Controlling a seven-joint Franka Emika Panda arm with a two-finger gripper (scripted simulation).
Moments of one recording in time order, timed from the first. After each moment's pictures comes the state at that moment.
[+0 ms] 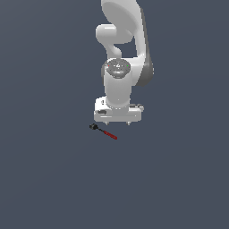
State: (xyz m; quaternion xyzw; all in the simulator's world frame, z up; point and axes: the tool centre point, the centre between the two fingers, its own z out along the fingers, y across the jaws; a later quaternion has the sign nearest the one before) arm -0.006 0.015 0.153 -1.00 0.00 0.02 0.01
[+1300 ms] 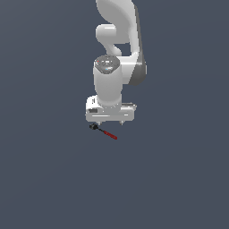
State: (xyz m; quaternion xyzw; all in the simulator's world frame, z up) arm 0.001 -0.017 0.163 -1.00 -0.01 0.00 0.00
